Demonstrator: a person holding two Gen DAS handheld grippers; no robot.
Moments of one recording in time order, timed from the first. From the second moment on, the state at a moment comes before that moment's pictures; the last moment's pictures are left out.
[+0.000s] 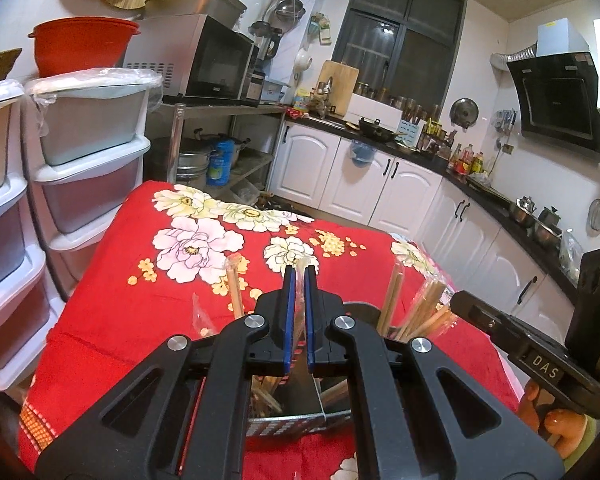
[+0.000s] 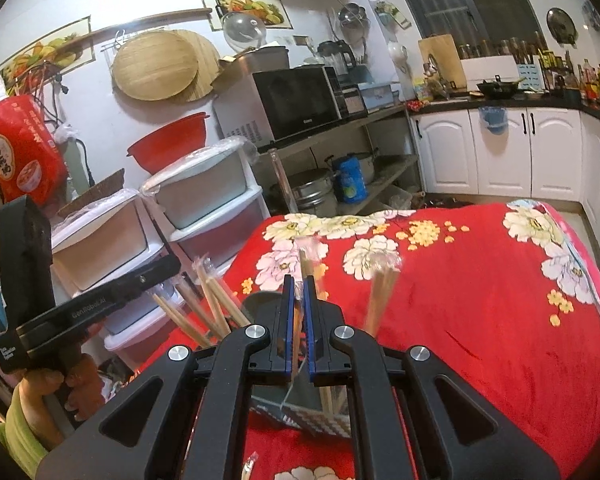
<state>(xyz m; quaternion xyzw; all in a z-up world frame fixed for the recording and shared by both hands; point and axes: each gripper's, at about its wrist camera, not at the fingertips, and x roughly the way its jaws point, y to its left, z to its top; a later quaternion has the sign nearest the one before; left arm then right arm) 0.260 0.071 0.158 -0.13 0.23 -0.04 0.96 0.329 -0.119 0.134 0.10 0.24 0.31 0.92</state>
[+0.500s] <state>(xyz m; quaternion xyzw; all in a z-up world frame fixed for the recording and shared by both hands) 0.239 0.069 0.147 -0.13 0.24 -0.04 0.96 0.312 -0.130 0.125 0.10 0.25 0.30 0.92</state>
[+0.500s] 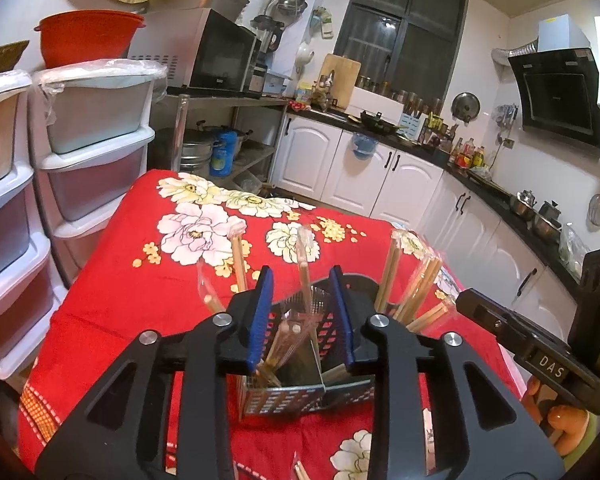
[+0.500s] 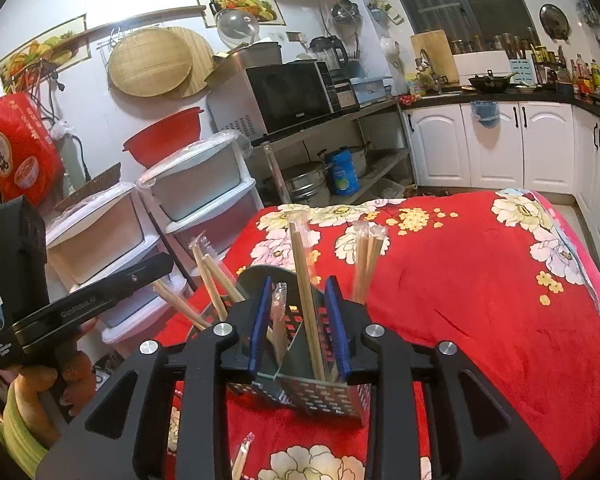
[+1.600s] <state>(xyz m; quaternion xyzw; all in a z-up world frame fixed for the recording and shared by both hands) 0.188 0.076 0.123 -0.14 0.25 -0.03 0.96 0.265 -0.131 0.110 0.06 0.26 0.29 0.92</state>
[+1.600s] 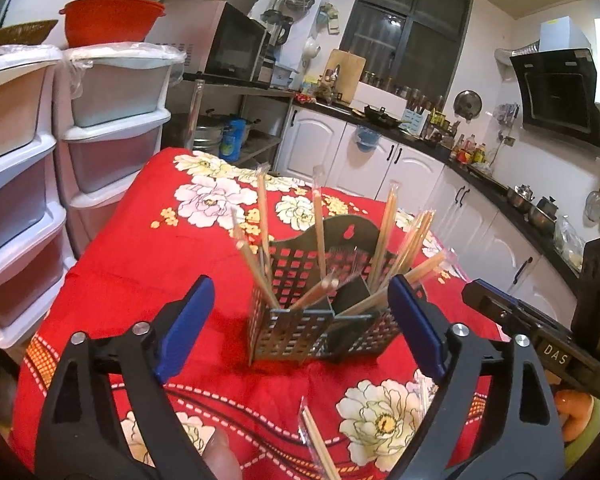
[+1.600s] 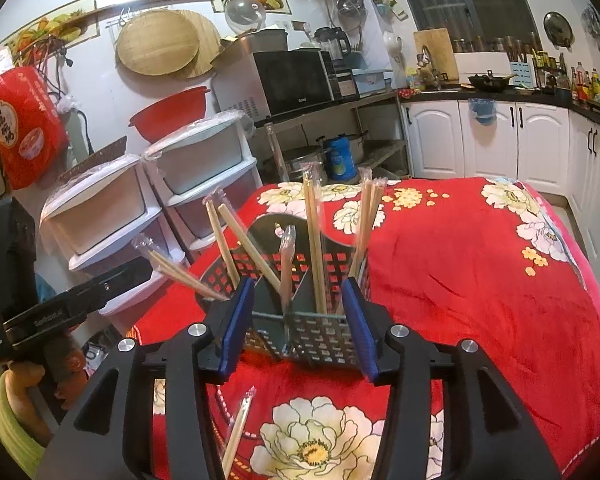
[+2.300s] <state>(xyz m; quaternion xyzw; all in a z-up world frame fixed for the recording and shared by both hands) 0.166 0.073 0.092 -0.14 0.28 -0.02 0.95 0.243 -0.135 0.084 0.05 0.29 0.29 0.91</state>
